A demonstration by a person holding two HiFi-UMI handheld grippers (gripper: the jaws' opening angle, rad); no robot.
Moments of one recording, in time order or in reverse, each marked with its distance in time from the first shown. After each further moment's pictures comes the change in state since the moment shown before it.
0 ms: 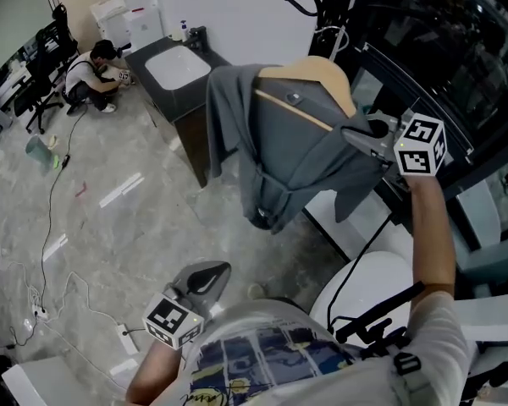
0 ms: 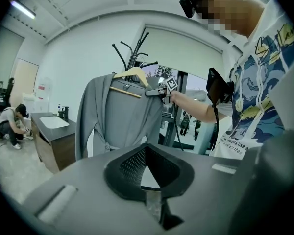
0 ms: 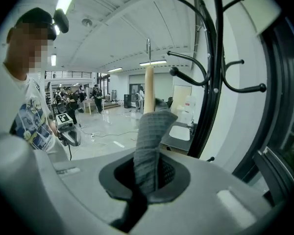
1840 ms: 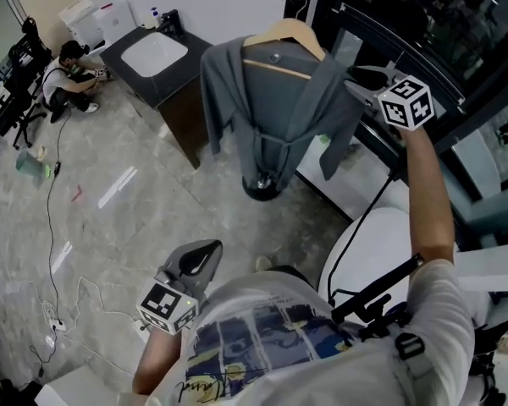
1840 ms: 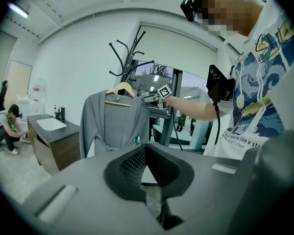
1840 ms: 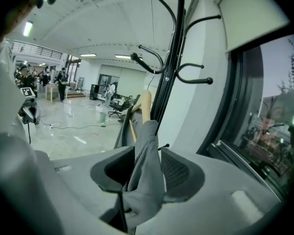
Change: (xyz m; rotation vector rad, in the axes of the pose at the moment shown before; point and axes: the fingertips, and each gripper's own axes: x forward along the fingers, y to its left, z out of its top) left arm -0.024 0.010 -0.003 0.044 0.030 -0.044; right arm -0.031 -0.086 -0.065 0.005 0.041 -0.448
